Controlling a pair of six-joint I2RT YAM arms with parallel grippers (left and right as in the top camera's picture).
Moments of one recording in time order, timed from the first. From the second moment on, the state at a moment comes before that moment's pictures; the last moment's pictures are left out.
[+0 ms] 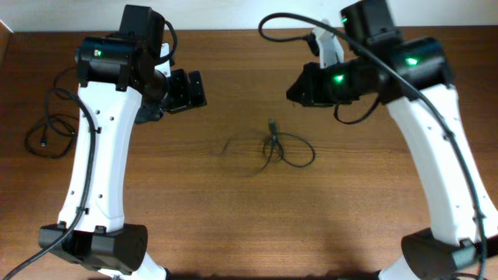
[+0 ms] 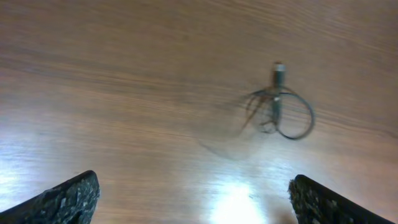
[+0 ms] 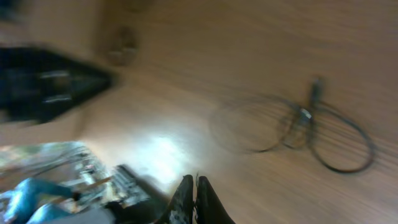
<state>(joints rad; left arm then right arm) -0.14 1.78 2.08 -1.58 0.13 -0.37 0.33 1.76 2.12 -1.36 -0.59 0.28</state>
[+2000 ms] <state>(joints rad) -0.37 2.03 1.36 -0.88 -0.10 -0.34 0.33 1.77 2.23 -1.62 -0.21 0.28</state>
